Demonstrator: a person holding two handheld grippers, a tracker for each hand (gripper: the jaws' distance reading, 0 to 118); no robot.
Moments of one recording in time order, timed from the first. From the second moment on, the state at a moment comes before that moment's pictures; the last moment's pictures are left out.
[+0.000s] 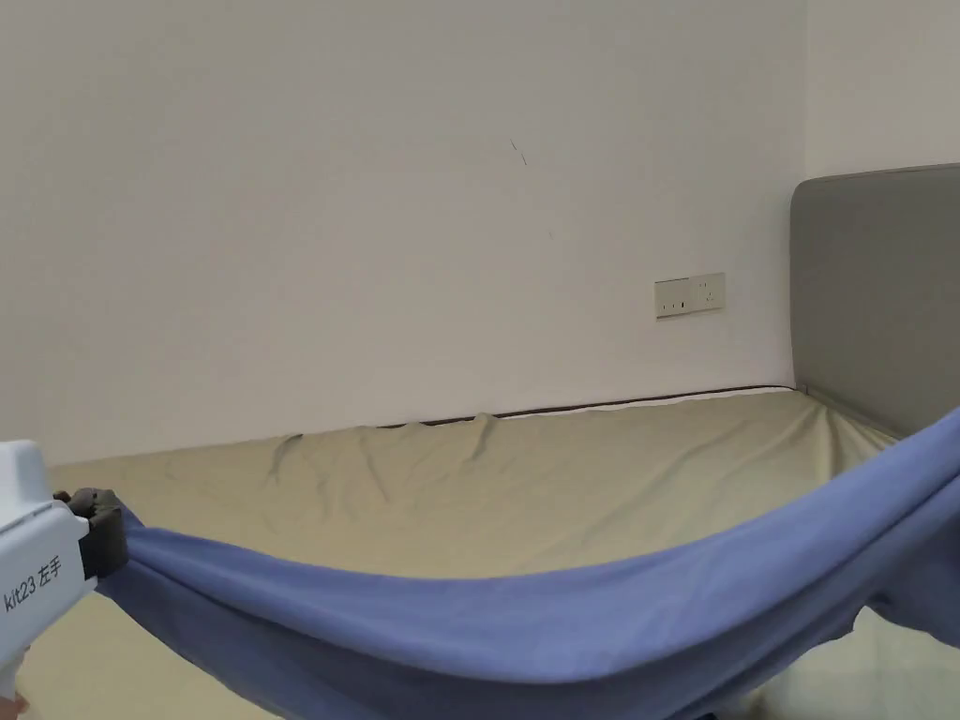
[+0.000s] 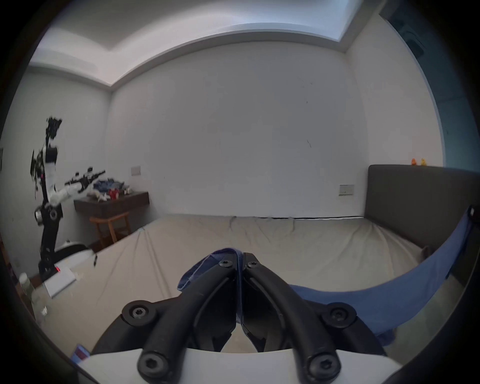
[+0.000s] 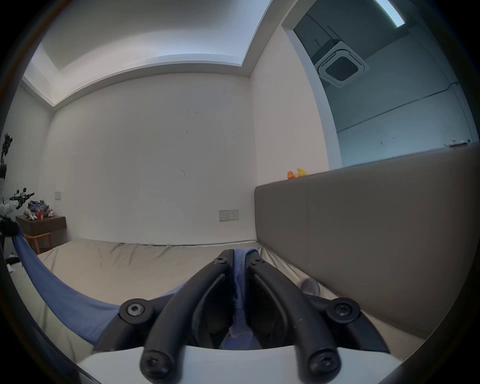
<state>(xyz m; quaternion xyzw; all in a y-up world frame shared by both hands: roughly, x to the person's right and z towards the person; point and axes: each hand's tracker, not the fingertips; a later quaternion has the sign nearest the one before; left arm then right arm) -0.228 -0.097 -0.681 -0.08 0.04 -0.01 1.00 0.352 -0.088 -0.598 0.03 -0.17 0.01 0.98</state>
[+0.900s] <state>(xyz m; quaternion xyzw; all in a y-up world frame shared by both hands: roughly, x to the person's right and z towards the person) -0.265 -0.259 -0.441 -0.22 0.08 0.05 0.97 0.289 -0.255 -0.324 -0.24 -0.24 -0.03 0.94</state>
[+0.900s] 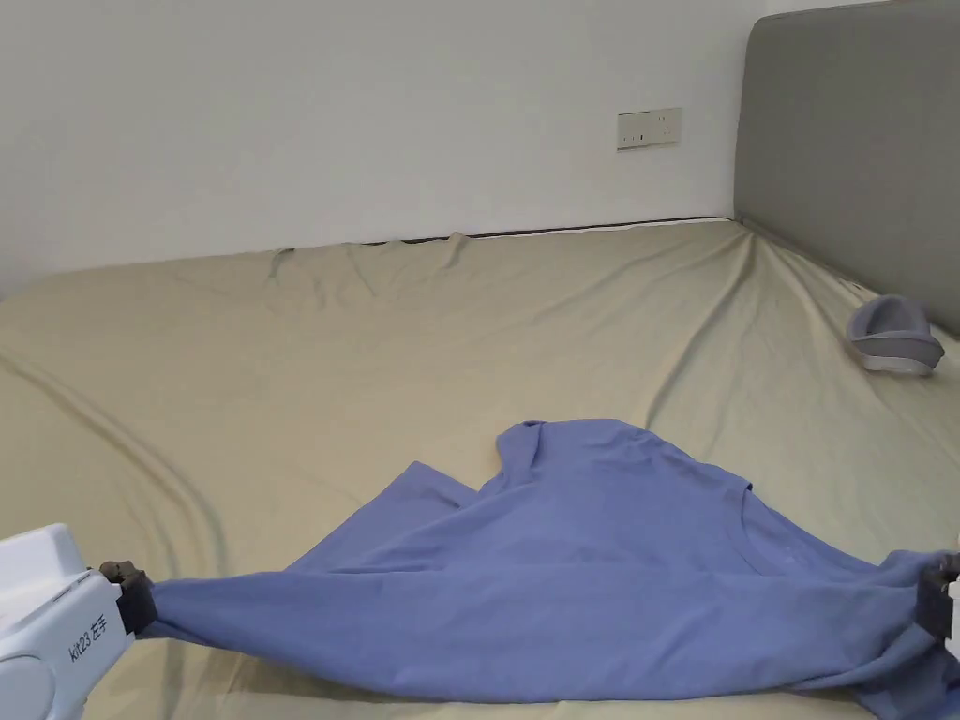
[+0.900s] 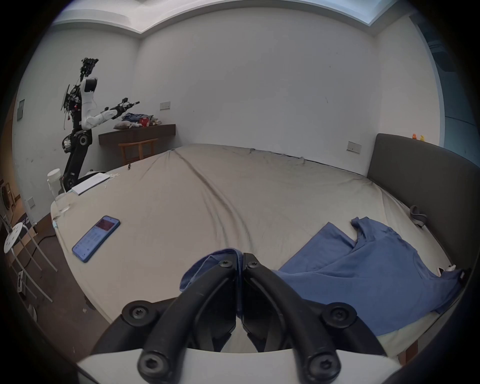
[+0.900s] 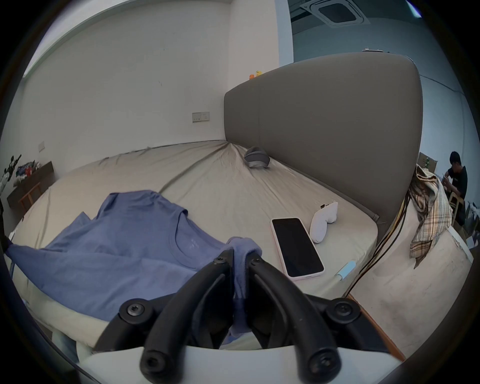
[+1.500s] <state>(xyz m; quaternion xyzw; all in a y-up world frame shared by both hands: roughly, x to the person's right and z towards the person) -0.256 -0.180 -0.401 -0.11 0.05 0.06 0.99 0.201 -0.160 -0.355 -0.08 -0.04 0.01 1.00</state>
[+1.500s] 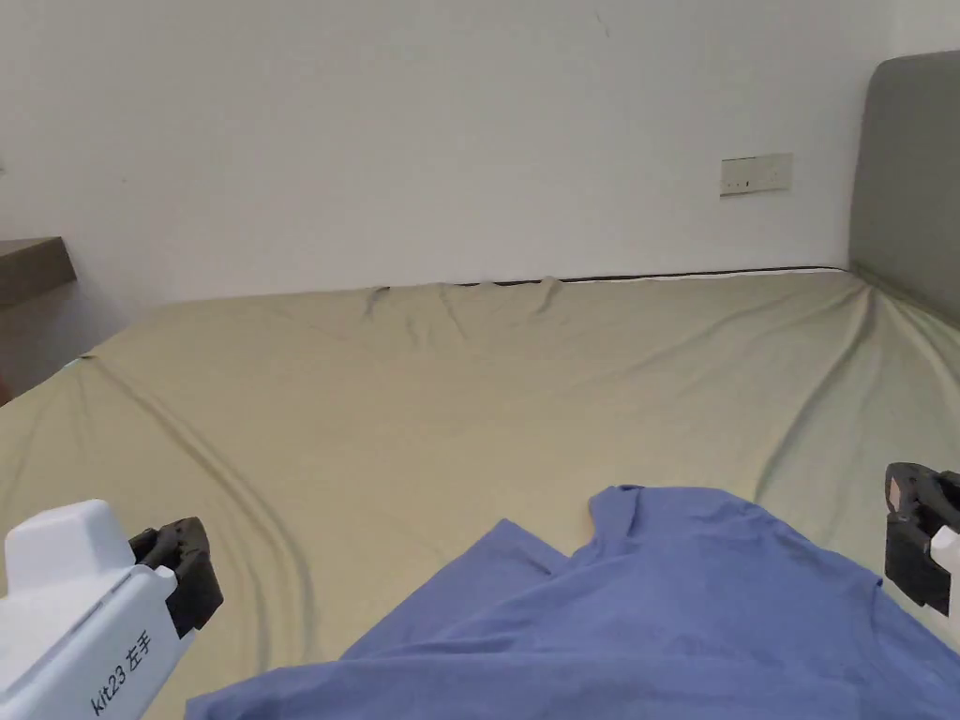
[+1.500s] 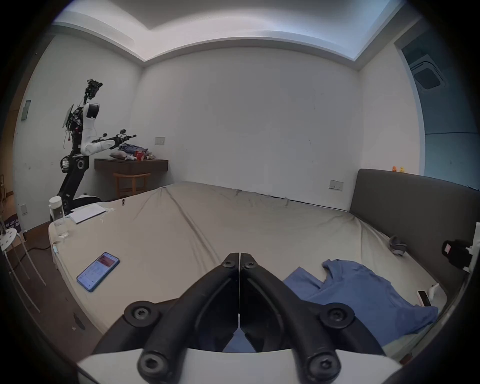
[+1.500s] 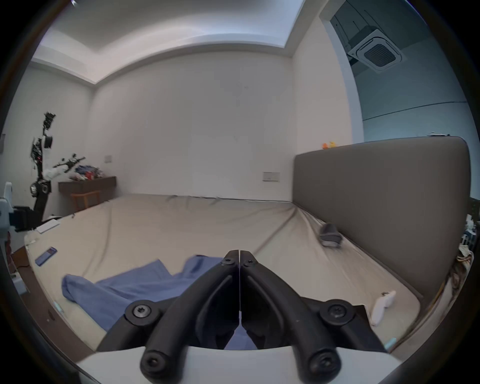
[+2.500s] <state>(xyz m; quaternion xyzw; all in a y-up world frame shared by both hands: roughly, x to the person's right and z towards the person) -0.271 -0.337 -0.504 -0.36 0.05 0.08 0.93 0.182 -0.228 -0.486 -0.20 0.03 0.01 0.98</state>
